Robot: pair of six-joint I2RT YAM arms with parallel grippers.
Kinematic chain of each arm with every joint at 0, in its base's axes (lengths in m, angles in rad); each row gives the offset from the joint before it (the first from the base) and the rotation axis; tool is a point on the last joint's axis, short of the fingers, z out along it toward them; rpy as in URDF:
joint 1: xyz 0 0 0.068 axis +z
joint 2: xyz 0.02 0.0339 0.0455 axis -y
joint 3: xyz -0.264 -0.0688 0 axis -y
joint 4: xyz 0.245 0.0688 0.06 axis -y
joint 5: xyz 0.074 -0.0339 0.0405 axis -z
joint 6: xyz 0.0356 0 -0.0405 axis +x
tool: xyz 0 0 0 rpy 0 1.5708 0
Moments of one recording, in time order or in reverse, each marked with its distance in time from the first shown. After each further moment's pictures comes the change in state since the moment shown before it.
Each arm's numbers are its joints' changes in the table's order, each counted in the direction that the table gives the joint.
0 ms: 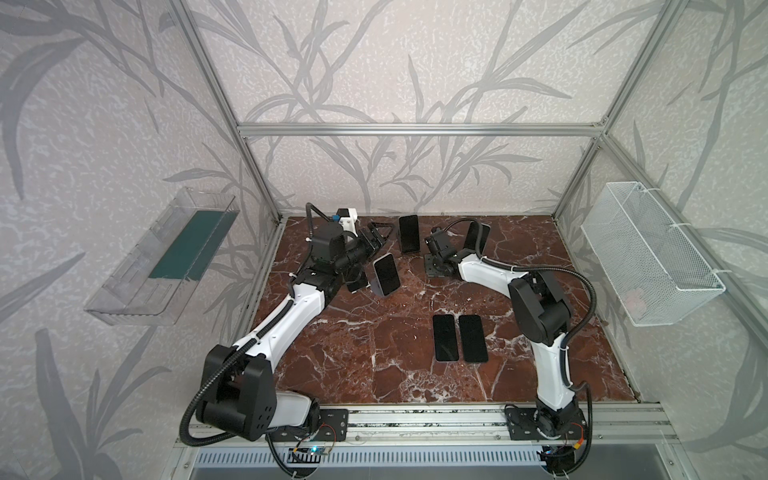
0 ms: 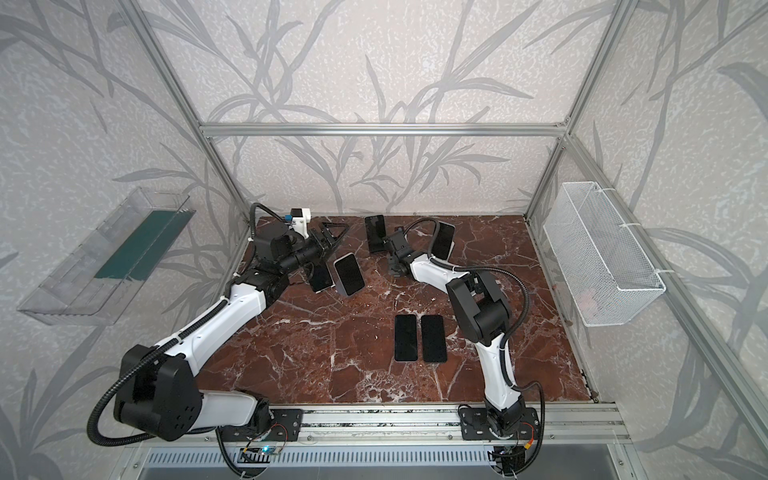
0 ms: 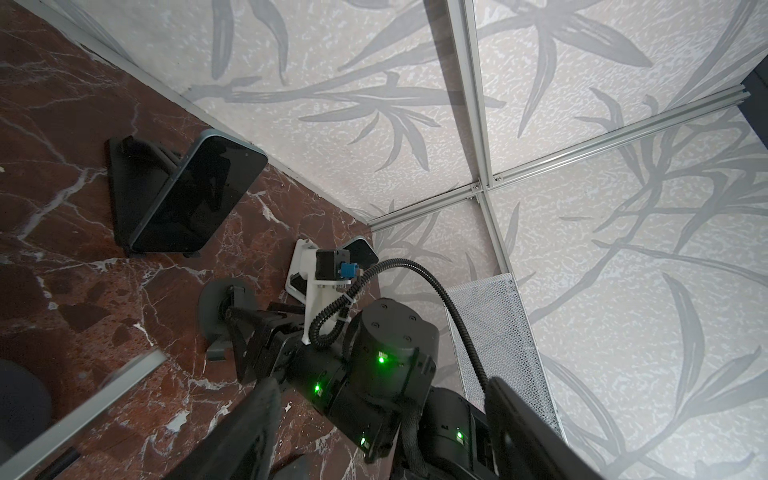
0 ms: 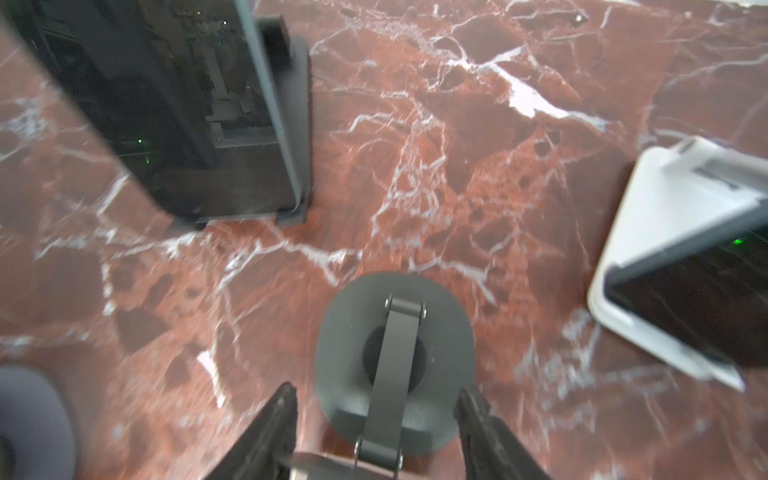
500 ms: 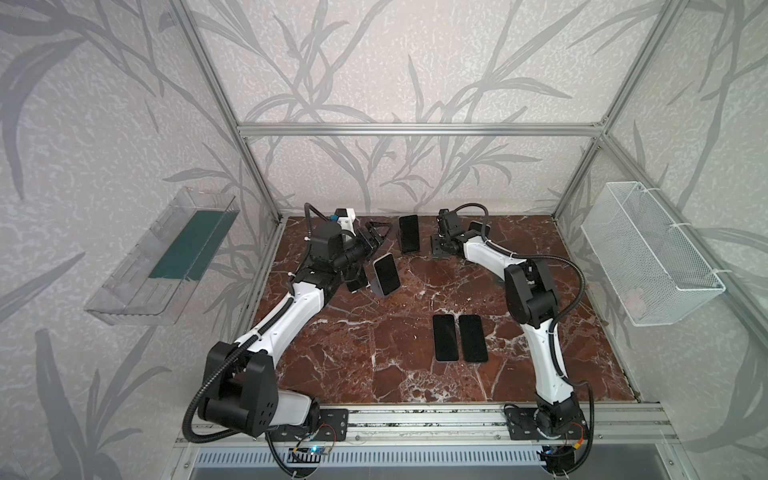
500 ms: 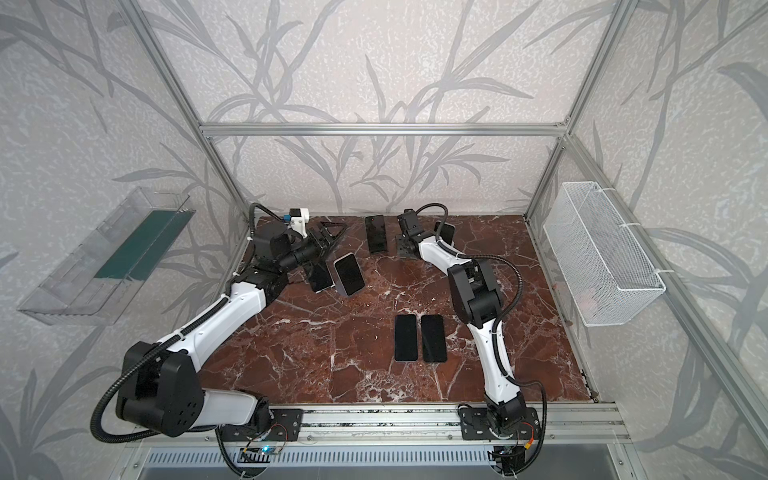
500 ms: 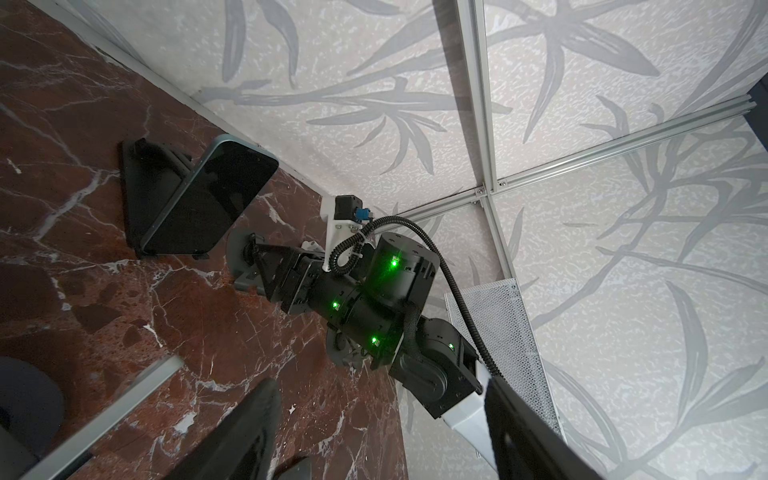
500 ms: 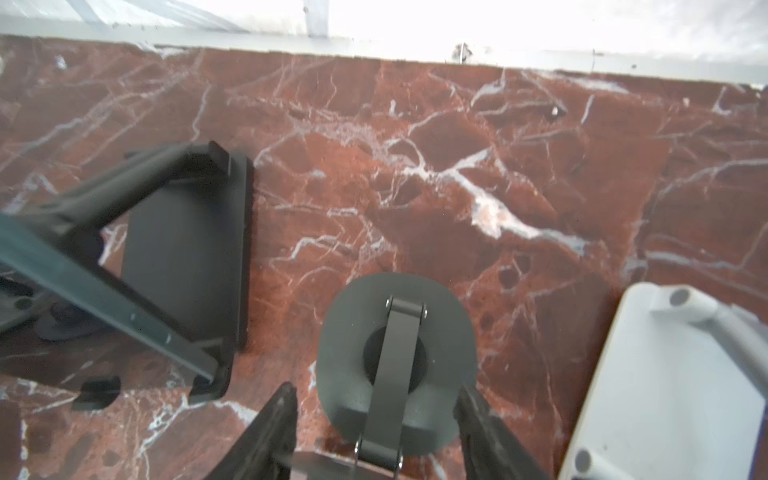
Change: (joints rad) left arm 0.026 -0.014 0.000 0.008 0.018 -0.009; right arm -0.121 -0.185 0.304 -0.078 -0.116 -0.082
